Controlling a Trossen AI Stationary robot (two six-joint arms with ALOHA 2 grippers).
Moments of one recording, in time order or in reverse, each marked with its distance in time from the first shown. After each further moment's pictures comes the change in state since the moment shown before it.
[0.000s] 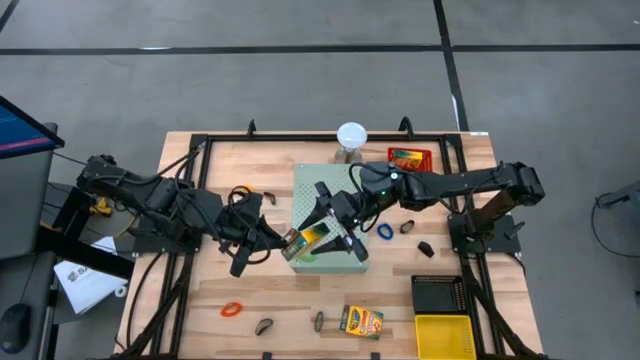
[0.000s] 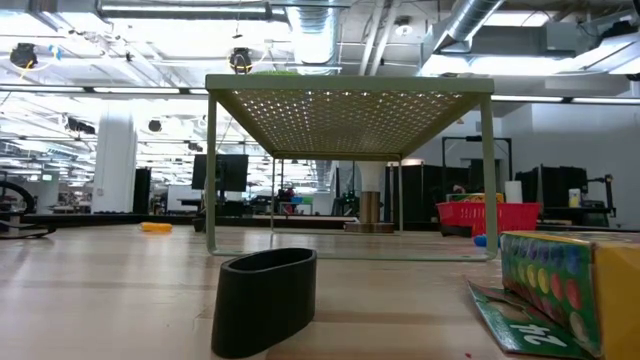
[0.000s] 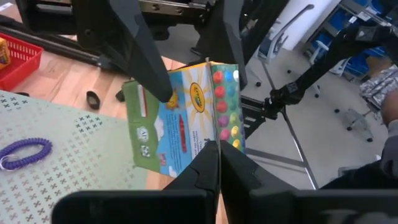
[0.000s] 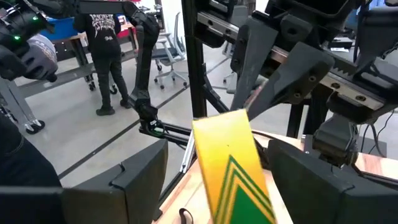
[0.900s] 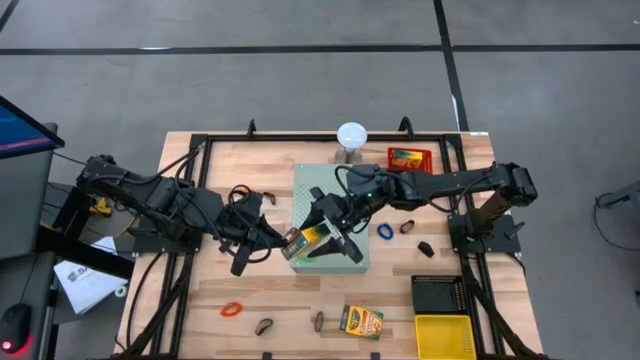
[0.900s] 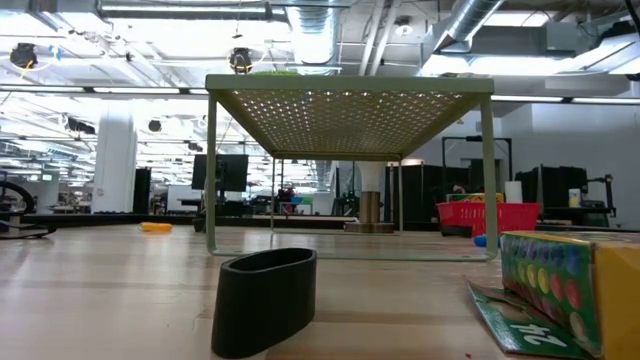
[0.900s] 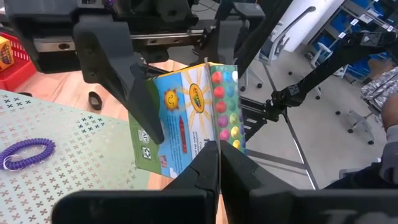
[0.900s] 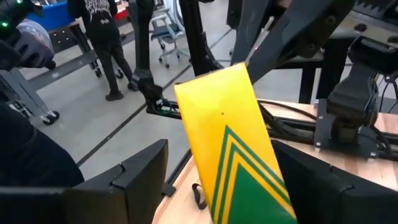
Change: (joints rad) left arm 0.000 0.000 0.000 -0.002 0.001 -0.003; right arm -0.012 0.056 0.063 -0.128 -0.026 0.055
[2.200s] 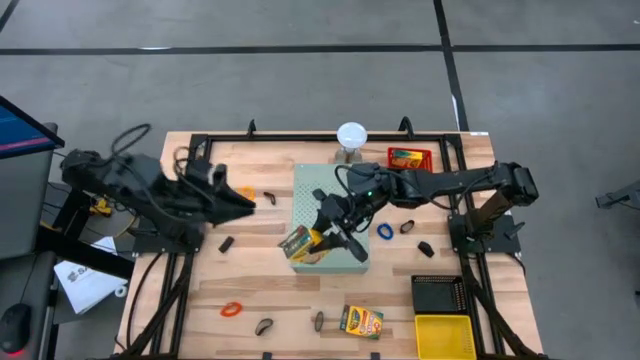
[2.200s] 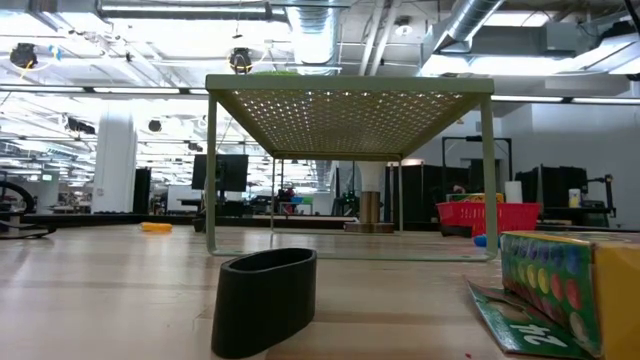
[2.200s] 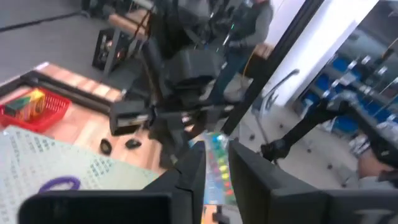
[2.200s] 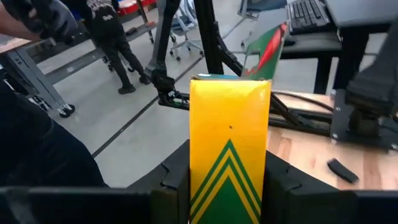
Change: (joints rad) left arm 0.000 -0.219 0.000 0.009 -0.105 0.000; right arm -0.008 -0.010 0.000 -0.047 -0.051 0.009
